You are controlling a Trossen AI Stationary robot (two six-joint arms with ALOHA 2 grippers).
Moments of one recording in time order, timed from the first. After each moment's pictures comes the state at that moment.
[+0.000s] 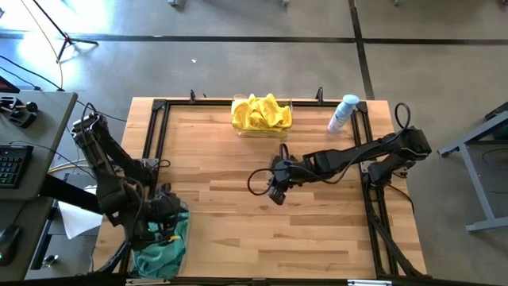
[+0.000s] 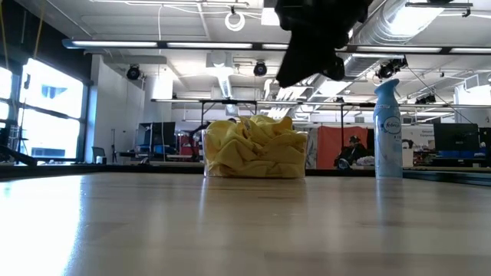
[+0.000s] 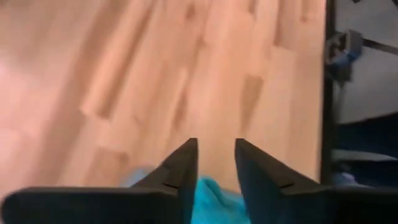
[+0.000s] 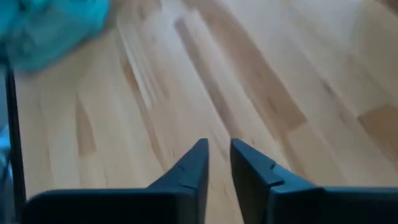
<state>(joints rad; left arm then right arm) -1.01 1.26 1.11 -1.05 -0.58 -1.18 0.18 1.60 1.18 -0.45 0.16 0.64</state>
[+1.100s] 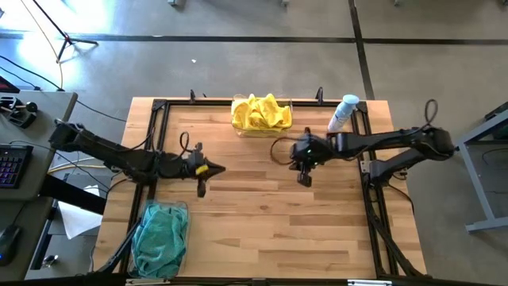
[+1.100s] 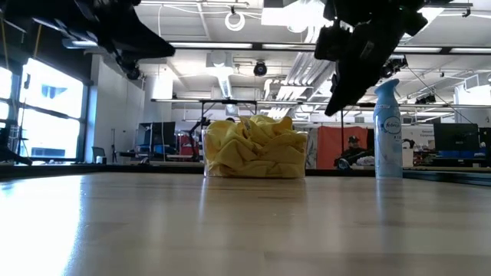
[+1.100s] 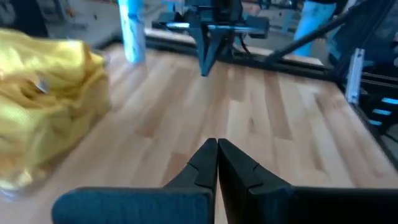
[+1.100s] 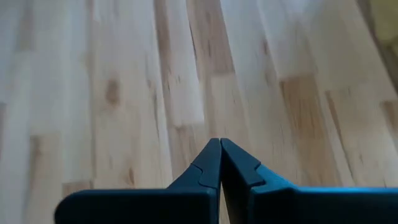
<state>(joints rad) -0.27 0.95 0.48 0.13 -0.41 -0.25 -0.07 1.36 0.88 -0.50 -0.08 0.13</state>
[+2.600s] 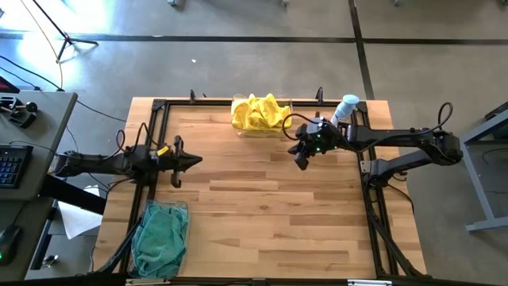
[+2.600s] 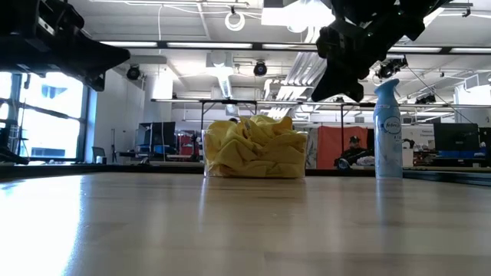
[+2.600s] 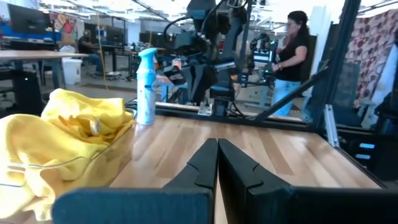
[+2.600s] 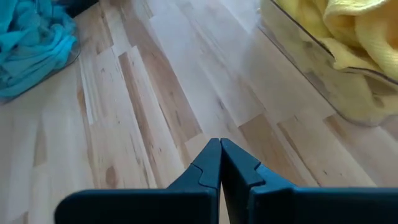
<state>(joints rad) -0.02 0.17 0.01 0.23 -0.13 -0.07 -0.24 1.22 0.80 -0.32 -0.11 0.34</state>
